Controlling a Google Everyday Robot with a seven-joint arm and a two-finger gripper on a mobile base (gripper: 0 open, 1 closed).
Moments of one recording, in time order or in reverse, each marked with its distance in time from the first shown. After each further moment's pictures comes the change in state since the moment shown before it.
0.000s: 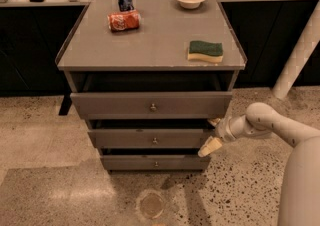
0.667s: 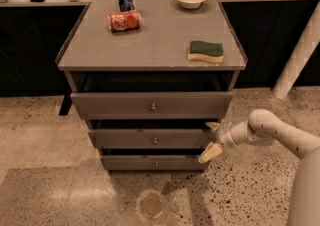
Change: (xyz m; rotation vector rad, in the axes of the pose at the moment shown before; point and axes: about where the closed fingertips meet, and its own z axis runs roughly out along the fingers) arm 0.007 0.021 0.003 -0.041 -0.060 -0.042
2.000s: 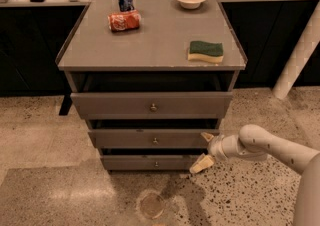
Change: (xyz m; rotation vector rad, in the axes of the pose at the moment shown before) arm 0.019 0.034 0.041 0.043 0.010 0.048
